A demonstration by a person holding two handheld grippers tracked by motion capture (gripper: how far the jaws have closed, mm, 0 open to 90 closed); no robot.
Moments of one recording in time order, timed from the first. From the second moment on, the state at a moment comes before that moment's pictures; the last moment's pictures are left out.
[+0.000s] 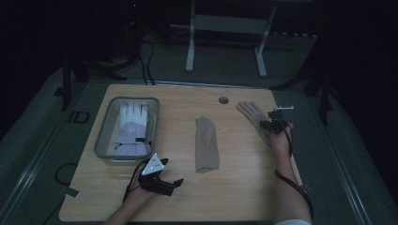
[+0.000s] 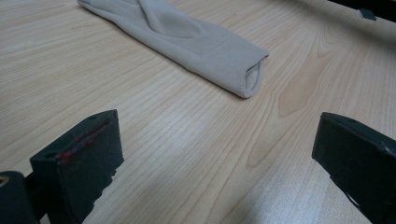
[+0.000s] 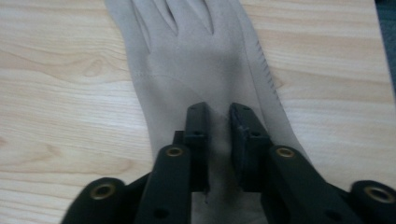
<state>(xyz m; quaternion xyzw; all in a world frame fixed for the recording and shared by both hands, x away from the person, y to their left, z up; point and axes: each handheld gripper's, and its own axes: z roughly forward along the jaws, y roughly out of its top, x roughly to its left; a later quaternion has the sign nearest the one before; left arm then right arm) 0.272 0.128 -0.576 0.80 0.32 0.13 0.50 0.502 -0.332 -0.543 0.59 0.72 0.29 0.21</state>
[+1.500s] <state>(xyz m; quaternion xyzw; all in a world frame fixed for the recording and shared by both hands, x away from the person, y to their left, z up) 0.270 0.127 -0.575 0.80 0.31 0.13 0.50 0.380 -0.286 -0.551 0.62 0.69 0.33 0.19</state>
